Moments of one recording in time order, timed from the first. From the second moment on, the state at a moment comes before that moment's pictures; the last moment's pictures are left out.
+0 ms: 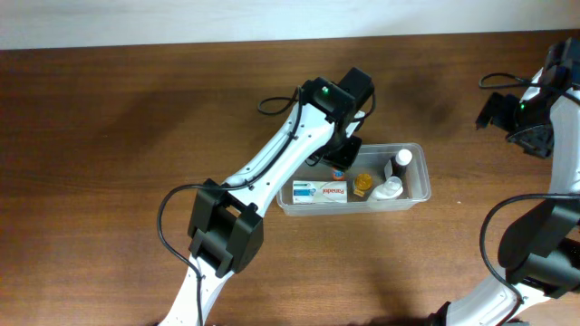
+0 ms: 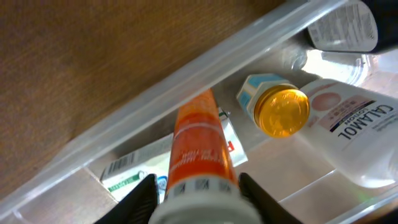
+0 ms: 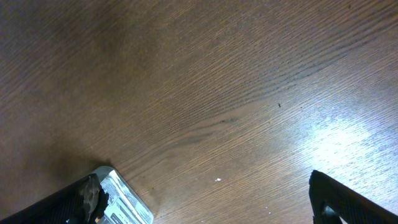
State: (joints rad) left arm -0.71 2.35 2.28 -1.37 0.12 -0.20; right arm -0.41 1.92 1.81 -1.24 -0.05 0.19
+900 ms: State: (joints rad) left arm -0.52 2.33 2.96 -1.68 0.04 -0.17; right arm -0.41 1.92 1.81 -1.24 -0.05 0.19
